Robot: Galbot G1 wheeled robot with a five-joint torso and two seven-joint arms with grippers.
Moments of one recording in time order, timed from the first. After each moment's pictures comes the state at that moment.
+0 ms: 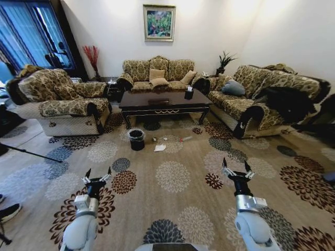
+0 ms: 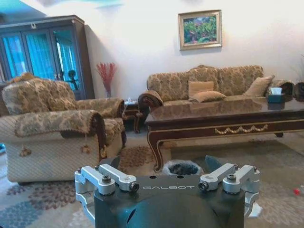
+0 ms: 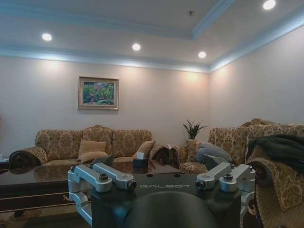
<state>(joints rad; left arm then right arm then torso) 1.63 -1.45 -0.73 -2.06 -0.13 0.05 -0.03 -1.60 1.25 0.72 1.99 0.35 0.27 0.14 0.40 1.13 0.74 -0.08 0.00</state>
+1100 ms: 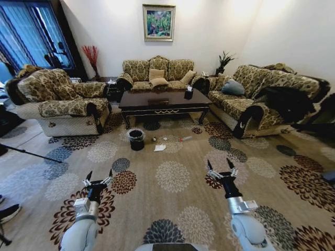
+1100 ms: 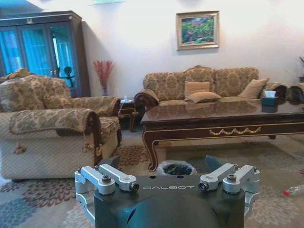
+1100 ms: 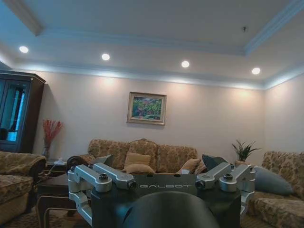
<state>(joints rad) 1.67 -1.45 -0.74 -2.15 -0.16 0.09 -0.02 -1.62 1.25 0.70 1.98 0.30 0.40 -0.06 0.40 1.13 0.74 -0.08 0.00</state>
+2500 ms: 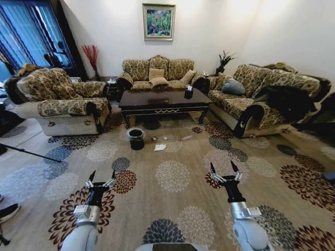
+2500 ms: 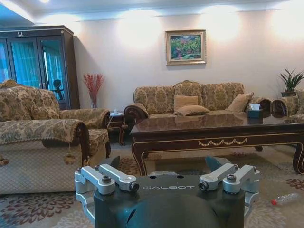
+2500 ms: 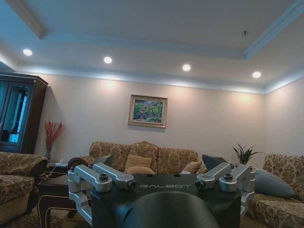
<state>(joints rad) 1.71 -1.45 -0.73 -2.11 -0.17 -0.06 0.03 -1.64 1.28 0.69 1.95 0.28 0.48 -0.08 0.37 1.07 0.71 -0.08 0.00</state>
